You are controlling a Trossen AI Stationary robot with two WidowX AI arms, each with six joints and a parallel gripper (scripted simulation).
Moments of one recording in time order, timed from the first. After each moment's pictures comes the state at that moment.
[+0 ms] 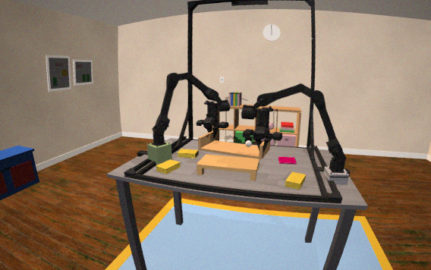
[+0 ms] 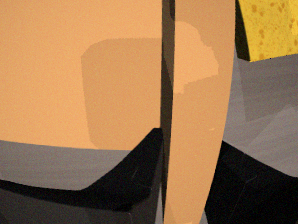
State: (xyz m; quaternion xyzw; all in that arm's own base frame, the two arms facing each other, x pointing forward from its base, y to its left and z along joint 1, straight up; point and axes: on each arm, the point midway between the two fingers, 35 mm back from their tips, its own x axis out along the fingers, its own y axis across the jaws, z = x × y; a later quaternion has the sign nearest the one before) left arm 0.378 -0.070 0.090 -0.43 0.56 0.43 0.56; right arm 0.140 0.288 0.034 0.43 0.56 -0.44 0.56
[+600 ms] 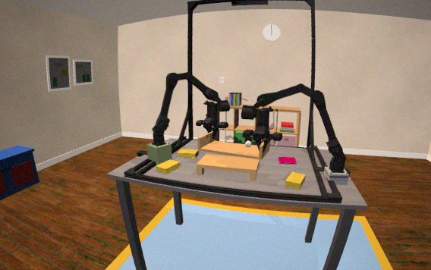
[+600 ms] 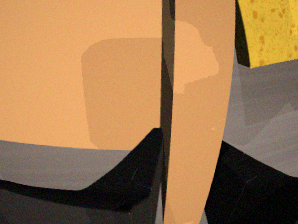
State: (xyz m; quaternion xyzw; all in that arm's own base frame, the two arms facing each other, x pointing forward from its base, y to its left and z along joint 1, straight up) left arm 0.378 -0.063 0.090 -0.43 0.56 0.43 0.56; right arm 0.142 0.282 0.034 0.43 0.56 -0.44 0.56
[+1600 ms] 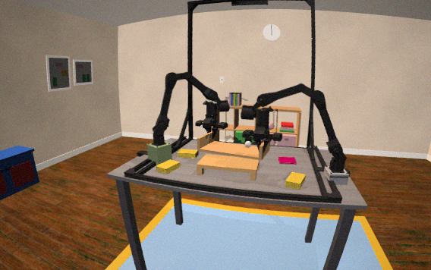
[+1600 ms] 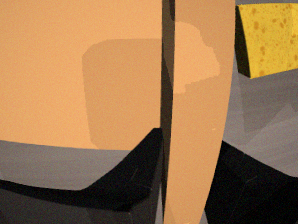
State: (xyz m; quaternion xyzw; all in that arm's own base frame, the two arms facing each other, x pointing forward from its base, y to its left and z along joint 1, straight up) left arm 0.379 -0.054 0.091 -0.43 0.56 0.43 0.56; right arm 0.146 0.273 0.035 0.43 0.56 -0.44 0.56
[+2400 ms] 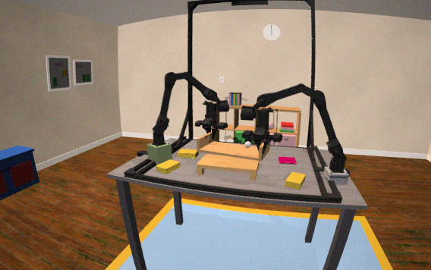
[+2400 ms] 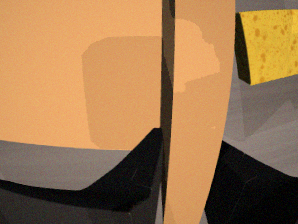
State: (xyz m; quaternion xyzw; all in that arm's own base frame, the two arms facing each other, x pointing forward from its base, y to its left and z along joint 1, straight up) left arm 0.380 -0.046 0.090 -0.43 0.56 0.43 0.56; right arm 0.150 0.266 0.035 0.43 0.56 -0.43 0.56
